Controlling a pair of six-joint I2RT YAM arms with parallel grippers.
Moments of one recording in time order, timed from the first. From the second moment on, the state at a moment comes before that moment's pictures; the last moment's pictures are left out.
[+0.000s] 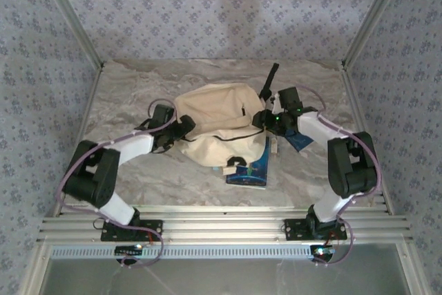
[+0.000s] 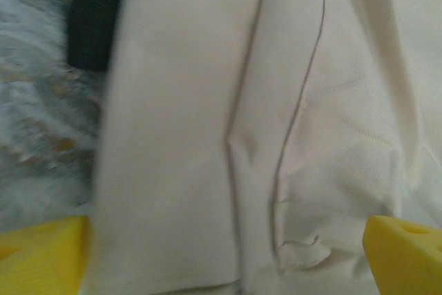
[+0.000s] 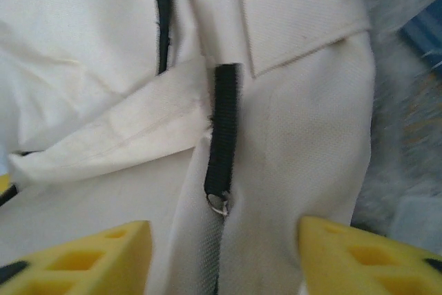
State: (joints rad) left arm -0.38 1.60 0.80 -0.09 0.07 -0.96; right arm 0.27 1.62 1.01 -0.36 -0.42 0.53
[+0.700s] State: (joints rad) left arm -0.19 1.98 1.47 -0.14 0.10 -0.72; right arm 0.63 1.62 1.07 -0.17 -0.47 0.73
